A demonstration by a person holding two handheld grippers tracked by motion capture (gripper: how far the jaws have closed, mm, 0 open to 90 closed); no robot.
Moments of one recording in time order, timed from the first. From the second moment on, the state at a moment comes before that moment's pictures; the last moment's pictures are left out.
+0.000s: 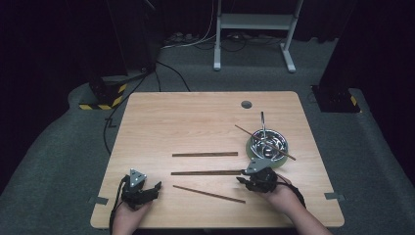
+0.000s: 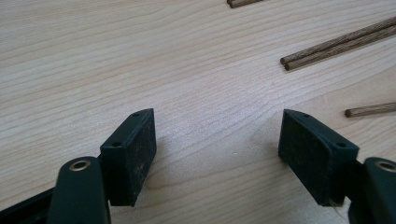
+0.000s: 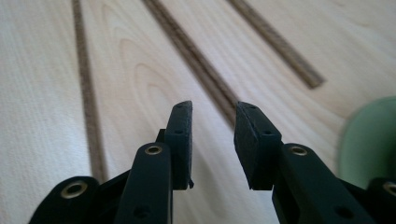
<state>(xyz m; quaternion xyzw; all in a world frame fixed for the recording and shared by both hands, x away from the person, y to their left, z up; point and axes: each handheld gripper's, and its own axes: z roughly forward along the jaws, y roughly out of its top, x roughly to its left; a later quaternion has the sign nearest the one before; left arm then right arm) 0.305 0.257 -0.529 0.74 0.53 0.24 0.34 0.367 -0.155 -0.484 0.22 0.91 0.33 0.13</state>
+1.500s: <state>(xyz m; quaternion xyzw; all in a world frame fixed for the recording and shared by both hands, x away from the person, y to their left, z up) 0.305 0.257 -0.529 0.74 0.53 0.23 0.34 0.340 -0.075 -0.511 0.12 0.93 0.34 0.06</state>
